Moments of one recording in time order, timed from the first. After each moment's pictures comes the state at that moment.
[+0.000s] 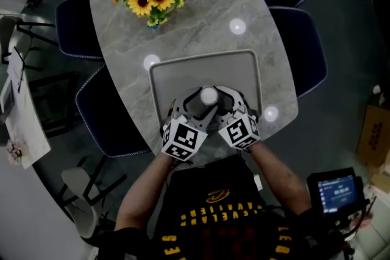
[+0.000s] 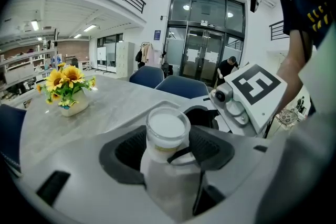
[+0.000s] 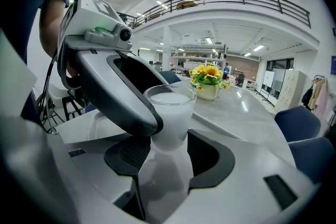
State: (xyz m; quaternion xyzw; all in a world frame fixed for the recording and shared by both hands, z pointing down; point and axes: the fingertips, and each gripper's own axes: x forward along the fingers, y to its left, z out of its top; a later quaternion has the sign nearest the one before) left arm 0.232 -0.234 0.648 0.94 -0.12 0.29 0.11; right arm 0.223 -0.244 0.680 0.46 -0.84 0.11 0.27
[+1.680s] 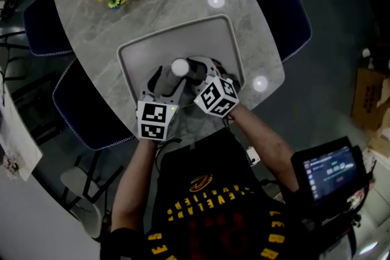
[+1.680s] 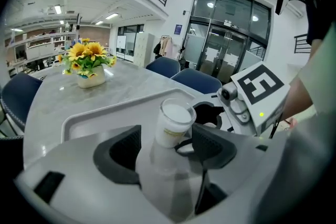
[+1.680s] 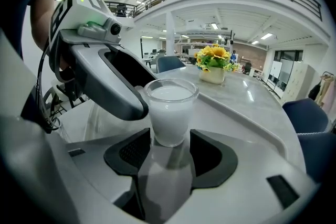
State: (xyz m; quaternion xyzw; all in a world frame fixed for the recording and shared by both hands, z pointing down) left arm 0.198 -0.237 0.673 0.91 -0.20 0.31 0.18; right arm 0.218 -0.233 0.712 0.42 -0.83 0.14 0.33
